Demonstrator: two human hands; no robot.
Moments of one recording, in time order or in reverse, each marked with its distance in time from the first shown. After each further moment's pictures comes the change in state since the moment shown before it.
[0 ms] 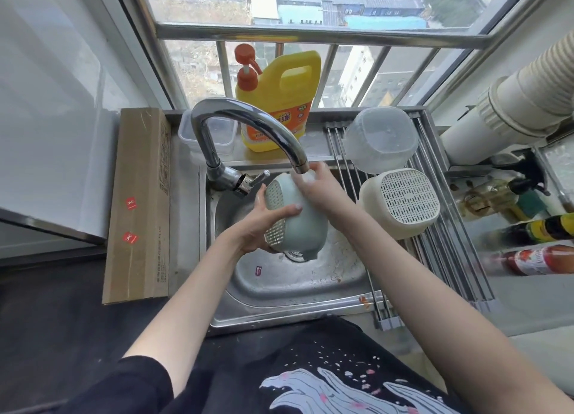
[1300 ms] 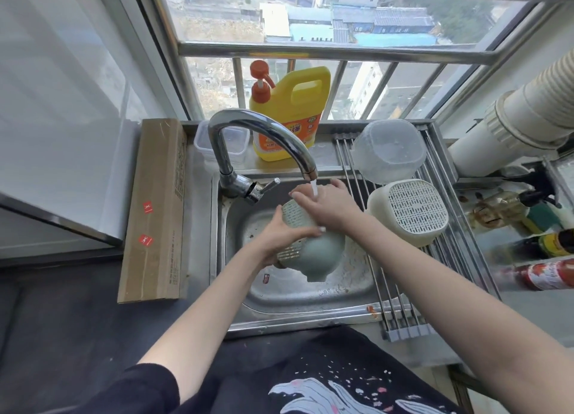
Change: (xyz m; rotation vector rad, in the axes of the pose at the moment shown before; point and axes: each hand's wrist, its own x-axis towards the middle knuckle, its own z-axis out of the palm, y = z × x) left_hand 0.002 -0.011 0.018 0.142 0.118 0.033; right_hand 0.010 0.015 -0.008 -0.941 -0.143 -0.595
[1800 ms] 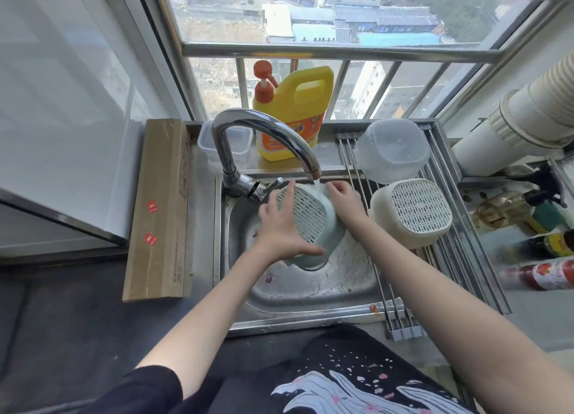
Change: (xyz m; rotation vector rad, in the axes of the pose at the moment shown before) left_hand -0.002 -0.002 -0.002 0.787 0.238 0.447; right_hand 0.002 0.020 0.027 0.834 0.252 0.680
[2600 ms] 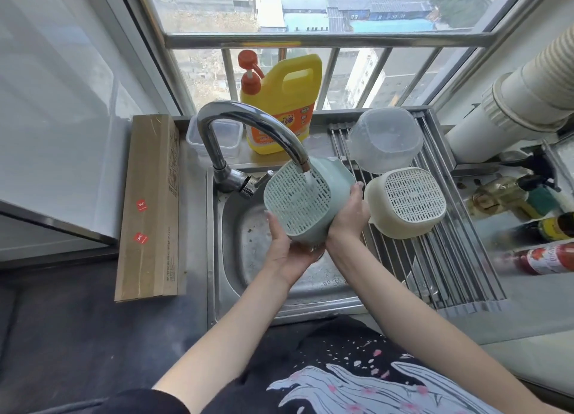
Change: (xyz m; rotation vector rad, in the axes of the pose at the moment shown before) left_hand -0.016 0.019 0.048 -1.951 -0.101 -0.636; right_hand -0.062 -0.017 0.010 1.070 0.429 0.213
